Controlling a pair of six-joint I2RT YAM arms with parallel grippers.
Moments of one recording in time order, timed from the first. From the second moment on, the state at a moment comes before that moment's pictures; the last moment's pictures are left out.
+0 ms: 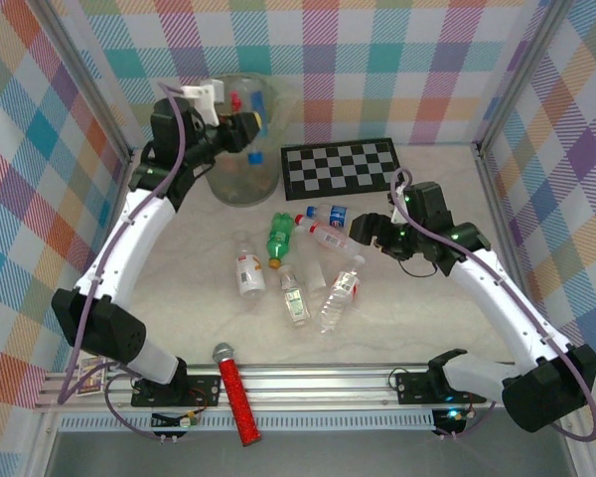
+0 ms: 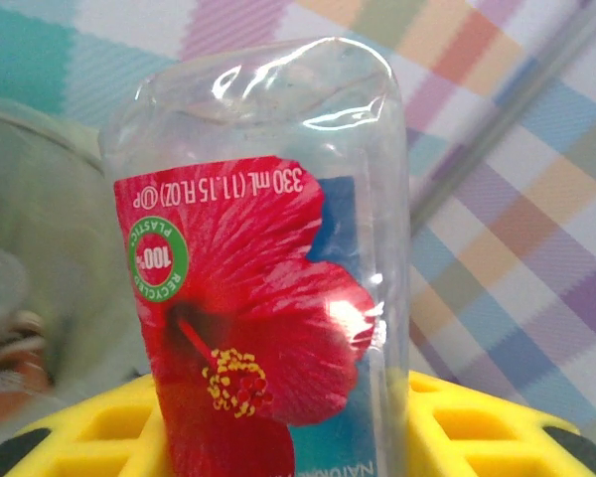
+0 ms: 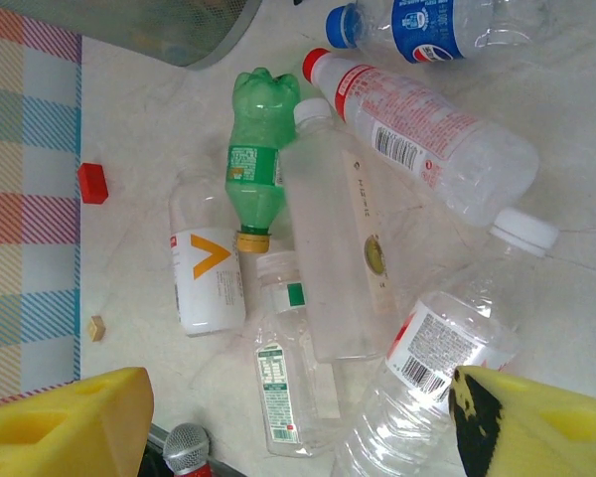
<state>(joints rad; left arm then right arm) -0.24 1.55 1.65 -0.26 0.36 -0.42 0.41 1.14 1.09 -0.75 -0.37 0.67</state>
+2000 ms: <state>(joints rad) -0.14 2.33 2.47 -0.79 0.25 -0.20 0.40 1.12 1.04 -0.73 -0.34 0.71</state>
